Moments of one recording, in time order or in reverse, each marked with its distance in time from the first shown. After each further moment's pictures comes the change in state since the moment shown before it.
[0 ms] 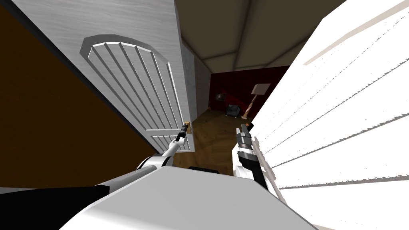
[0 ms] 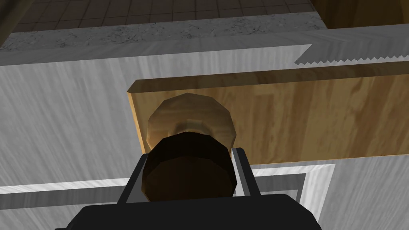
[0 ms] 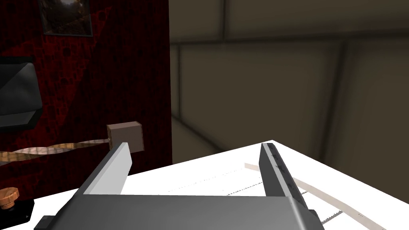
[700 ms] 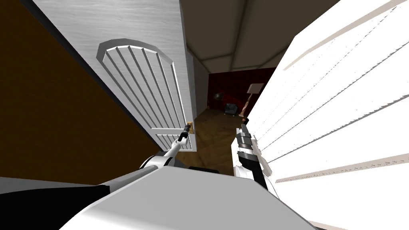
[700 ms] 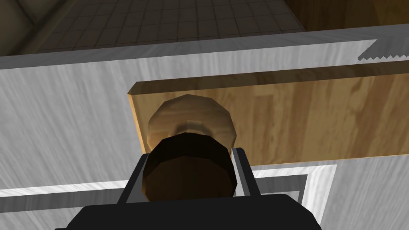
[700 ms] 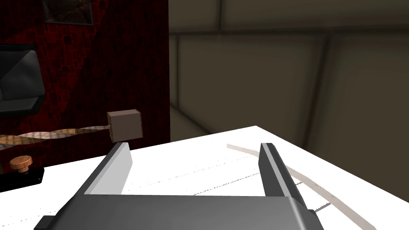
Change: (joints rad) arm -0.006 -0.028 -0.056 -0.005 -0.019 -0.006 0.014
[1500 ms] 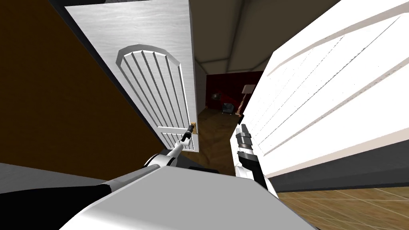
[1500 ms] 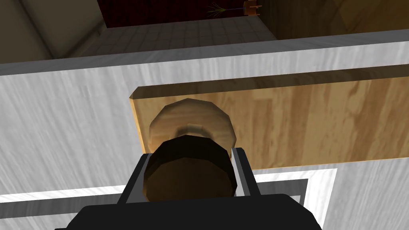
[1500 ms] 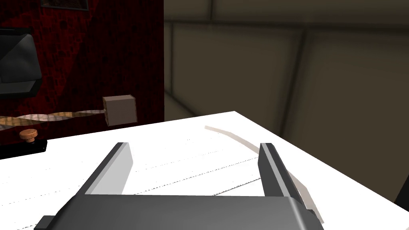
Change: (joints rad) arm -0.023 -0.034 -0.085 0.030 -0.027 -0.011 0.027
